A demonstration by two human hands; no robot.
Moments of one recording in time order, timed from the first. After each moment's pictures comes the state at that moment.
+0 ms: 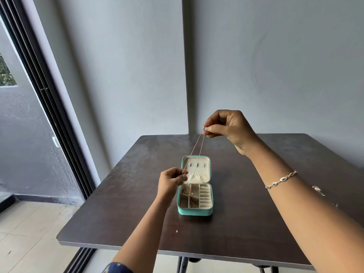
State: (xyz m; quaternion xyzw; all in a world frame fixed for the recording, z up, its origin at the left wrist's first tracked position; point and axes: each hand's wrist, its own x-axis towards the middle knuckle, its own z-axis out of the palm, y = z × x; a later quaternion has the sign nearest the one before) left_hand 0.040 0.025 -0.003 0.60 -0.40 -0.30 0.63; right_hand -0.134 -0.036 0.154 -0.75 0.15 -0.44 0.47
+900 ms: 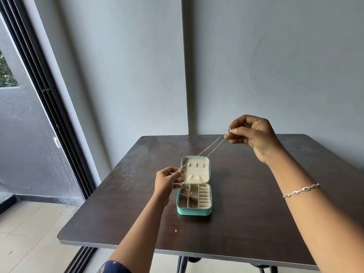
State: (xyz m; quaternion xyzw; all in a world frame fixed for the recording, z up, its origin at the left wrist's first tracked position) left_hand 0.039 0.033 0.011 0.61 -0.34 -0.33 0.64; right_hand -0.177 -0.049 0.139 -0.67 0.20 -0.49 0.52
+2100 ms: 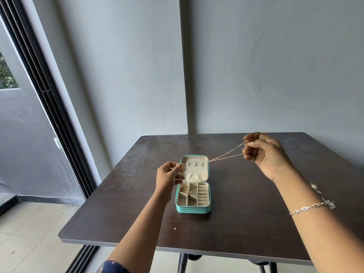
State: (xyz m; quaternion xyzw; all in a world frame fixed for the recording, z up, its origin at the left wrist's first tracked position) left_hand 0.027 0.033 0.023 0.60 -0.33 -0.31 0.65; right_hand -0.204 -0.050 0.100 -0.53 0.23 -0.50 0.64
